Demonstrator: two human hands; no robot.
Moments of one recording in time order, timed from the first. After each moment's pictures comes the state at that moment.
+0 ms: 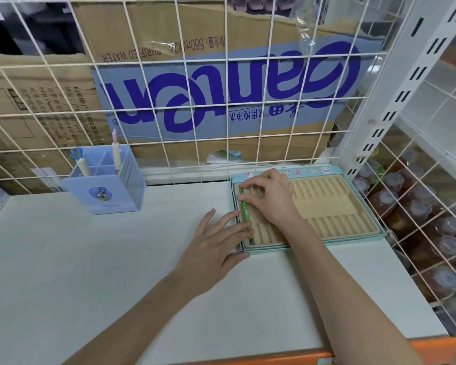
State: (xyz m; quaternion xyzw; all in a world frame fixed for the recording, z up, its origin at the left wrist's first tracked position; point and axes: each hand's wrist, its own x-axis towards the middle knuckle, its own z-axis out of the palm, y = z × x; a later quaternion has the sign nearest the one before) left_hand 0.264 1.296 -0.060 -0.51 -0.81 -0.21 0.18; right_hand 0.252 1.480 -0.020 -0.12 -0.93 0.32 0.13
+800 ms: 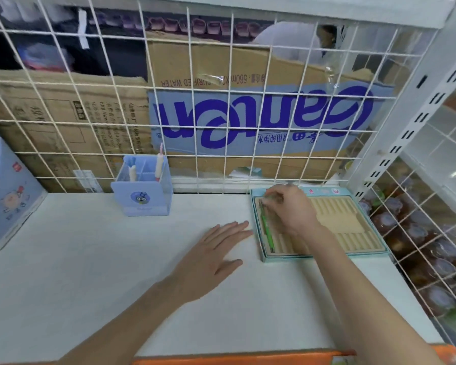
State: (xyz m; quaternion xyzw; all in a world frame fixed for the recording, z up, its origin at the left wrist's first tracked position) left_hand 0.266 1.238 -0.032 -0.49 -0.81 -0.32 0.02; right_hand 0.253 1.465 0.017 -0.14 -0.96 0.25 0.07
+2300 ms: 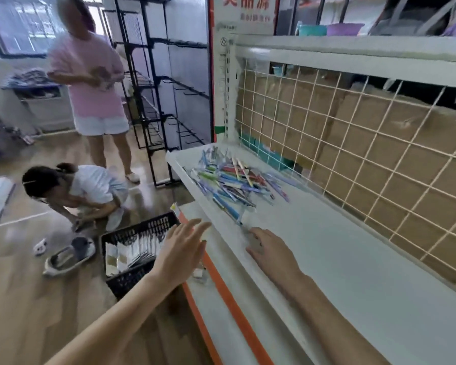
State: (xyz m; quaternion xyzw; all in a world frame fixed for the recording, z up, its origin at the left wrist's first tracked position) left_hand 0.273 0.345 -0.002 0.16 -0.95 -0.05 0.24; right_hand 0.132 0.509 0.009 0.44 -0.86 0.23 -0.09
